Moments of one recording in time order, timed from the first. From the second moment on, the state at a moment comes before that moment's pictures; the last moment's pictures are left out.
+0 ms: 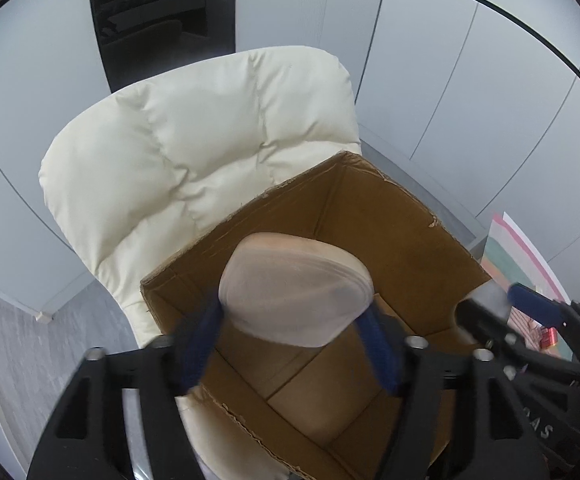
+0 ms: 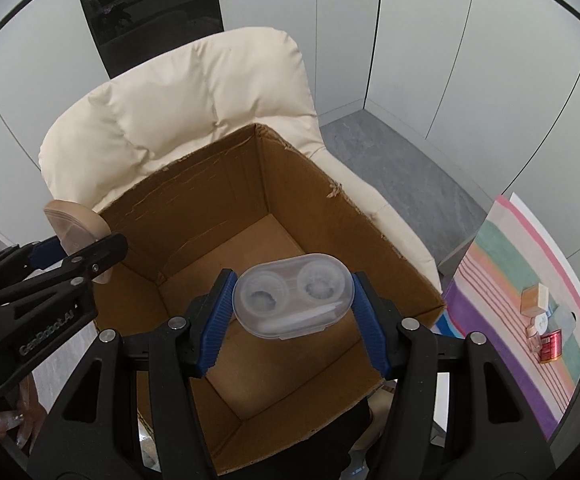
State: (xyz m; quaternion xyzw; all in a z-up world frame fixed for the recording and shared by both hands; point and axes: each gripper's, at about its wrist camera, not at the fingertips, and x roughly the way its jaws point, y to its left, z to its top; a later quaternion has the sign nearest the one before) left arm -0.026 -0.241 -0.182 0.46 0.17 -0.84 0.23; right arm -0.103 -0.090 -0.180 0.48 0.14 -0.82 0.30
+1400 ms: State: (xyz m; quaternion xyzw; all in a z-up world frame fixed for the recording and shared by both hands) left arm 0.045 -0.172 -0.154 0.47 0.12 -0.86 0.16; right arm -0.038 -0.007 -0.147 0.48 0.11 -0.83 0.27
